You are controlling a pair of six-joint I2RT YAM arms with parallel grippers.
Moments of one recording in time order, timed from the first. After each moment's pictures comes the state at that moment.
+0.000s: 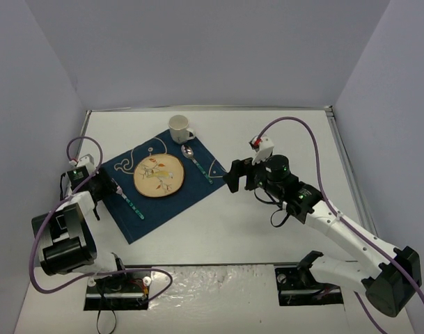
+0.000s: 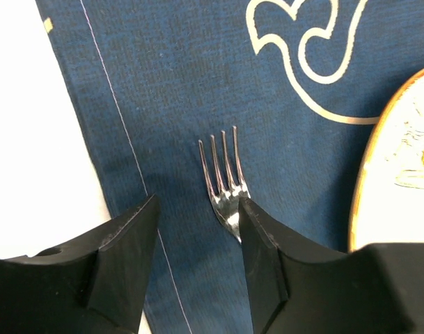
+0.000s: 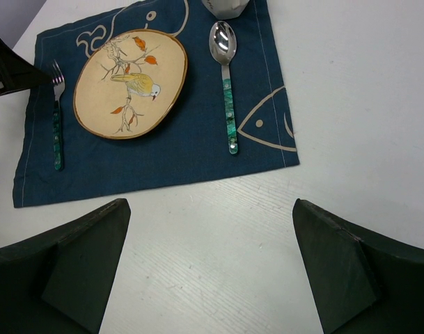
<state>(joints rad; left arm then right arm) 0.38 1.44 0.61 0.04 0.23 -0.20 0.65 1.06 0.80 -0.14 -0.01 0.30</state>
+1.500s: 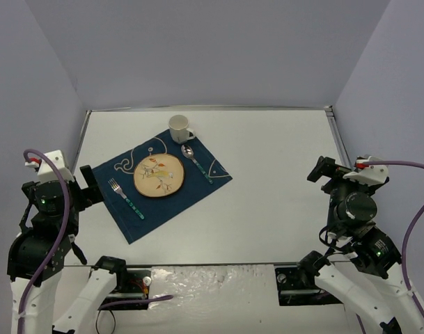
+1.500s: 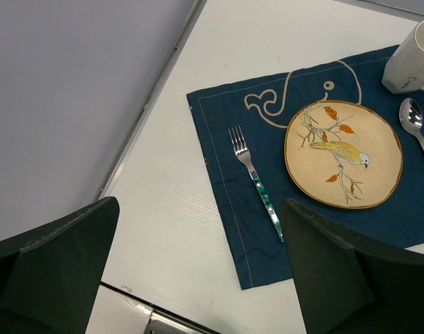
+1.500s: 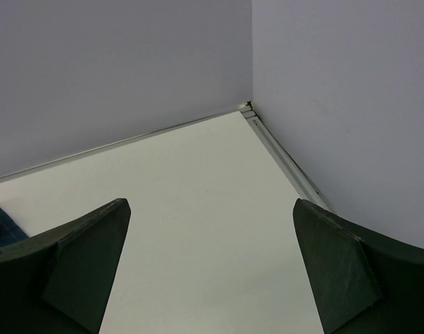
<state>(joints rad) -0.17 0.63 1.25 -1.07 -0.50 -0.20 0.63 0.49 0.90 -0.39 0.94 0.10</state>
